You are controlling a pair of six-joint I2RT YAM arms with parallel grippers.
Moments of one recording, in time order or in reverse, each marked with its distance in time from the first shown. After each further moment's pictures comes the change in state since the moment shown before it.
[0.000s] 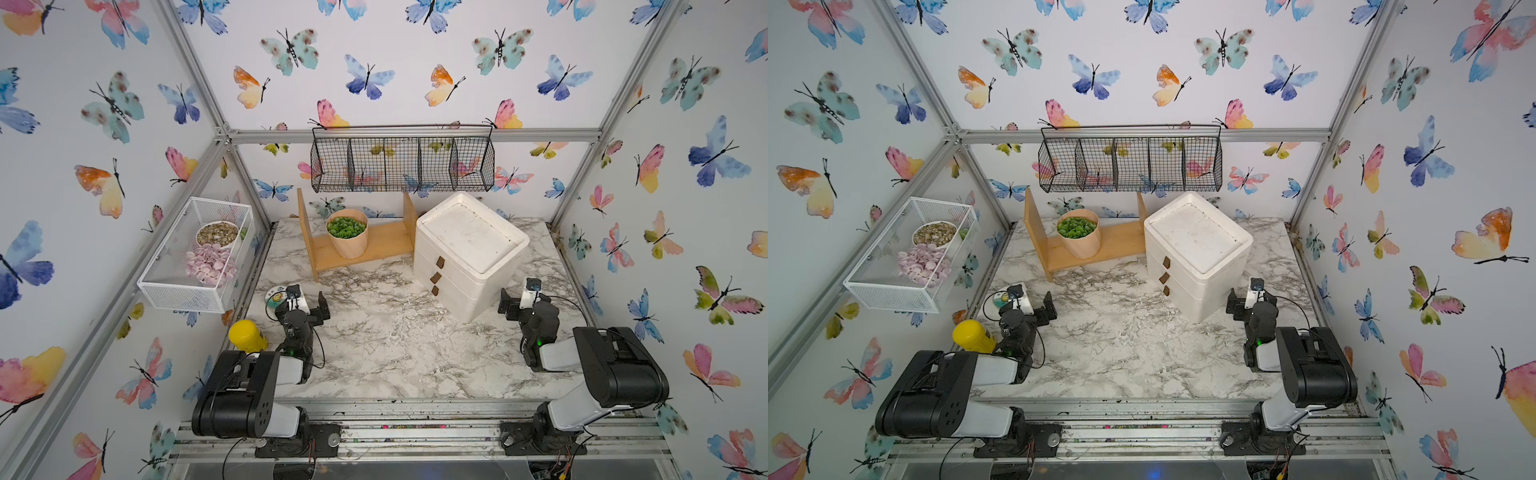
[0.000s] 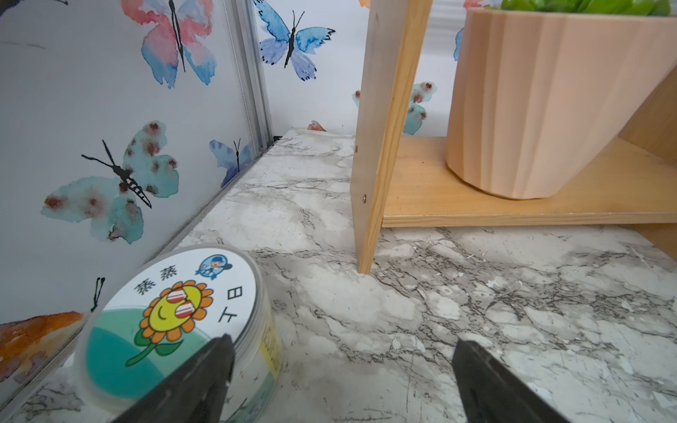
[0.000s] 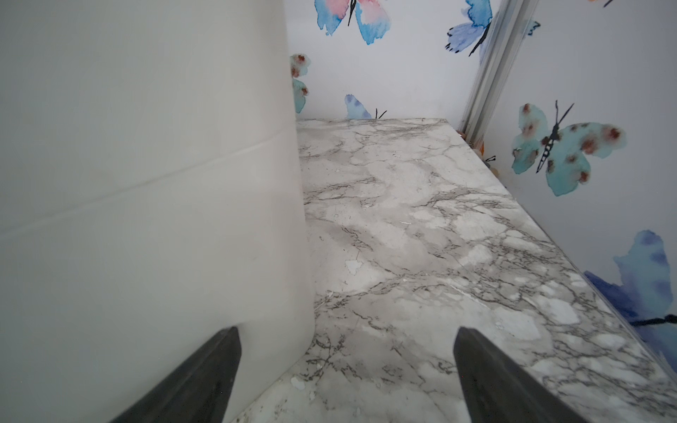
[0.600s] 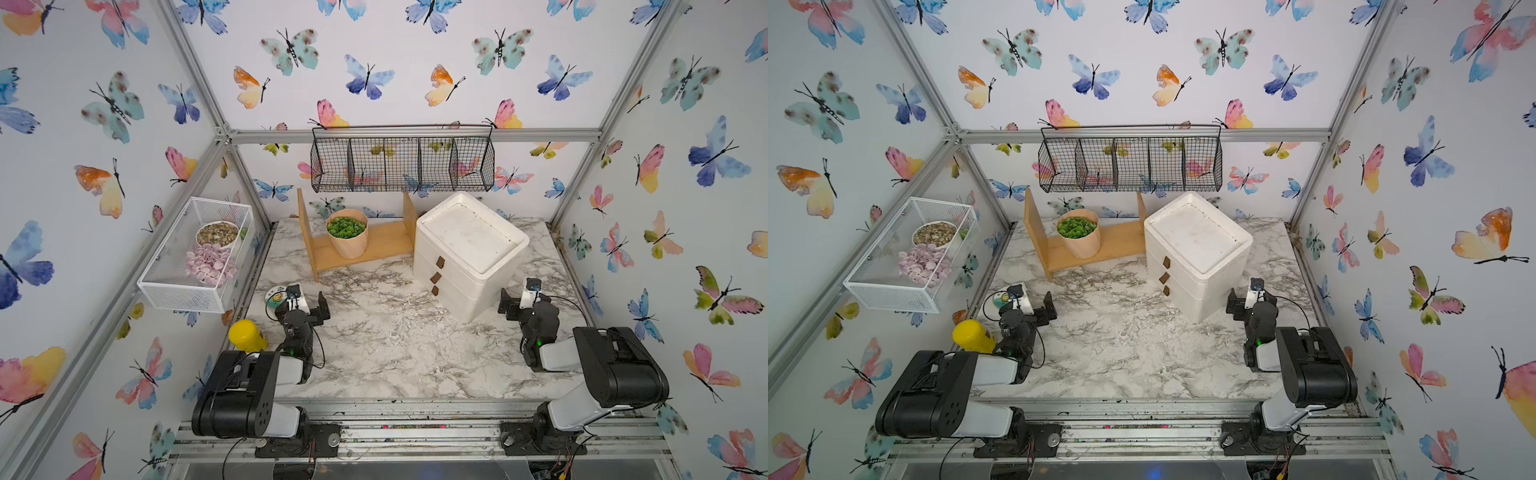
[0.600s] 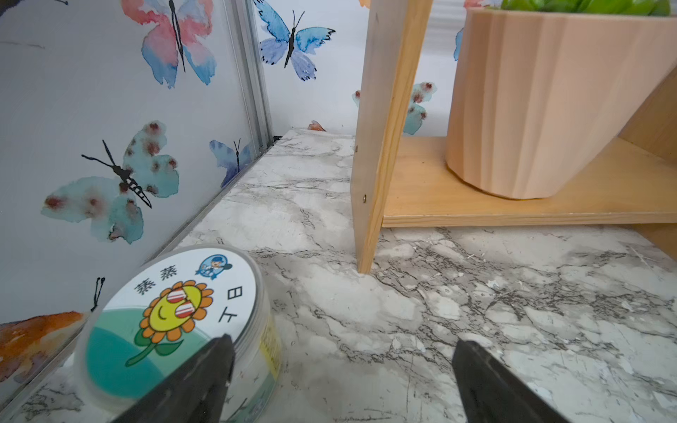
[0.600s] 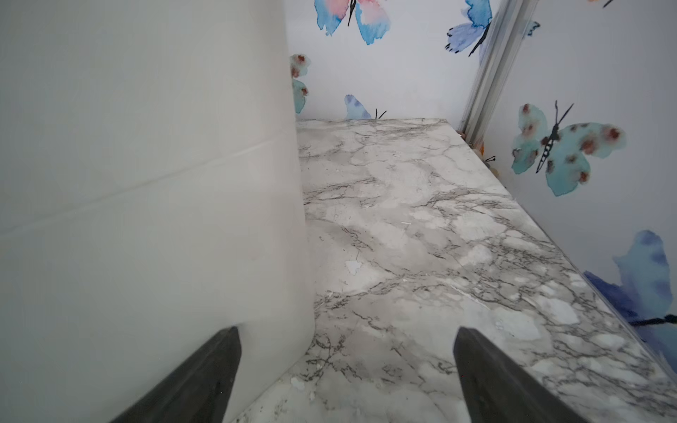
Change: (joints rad) left arm 0.000 0.000 0.000 0.000 0.000 0.000; right arm 0.000 0.000 0.000 0.000 0.001 0.000
